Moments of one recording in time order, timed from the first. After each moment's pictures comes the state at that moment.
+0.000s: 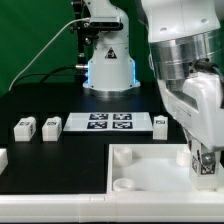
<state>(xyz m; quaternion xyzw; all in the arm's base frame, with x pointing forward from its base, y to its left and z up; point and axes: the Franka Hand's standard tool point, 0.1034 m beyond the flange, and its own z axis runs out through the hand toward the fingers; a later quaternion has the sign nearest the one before) 0.630 0.116 0.073 -0.71 0.70 0.03 0.11</state>
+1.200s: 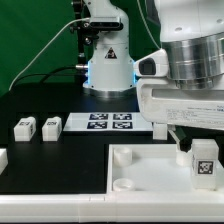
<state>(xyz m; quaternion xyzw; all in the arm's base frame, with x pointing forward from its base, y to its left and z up) 0.624 0.126 0.073 -0.94 0.34 0.00 0.09</state>
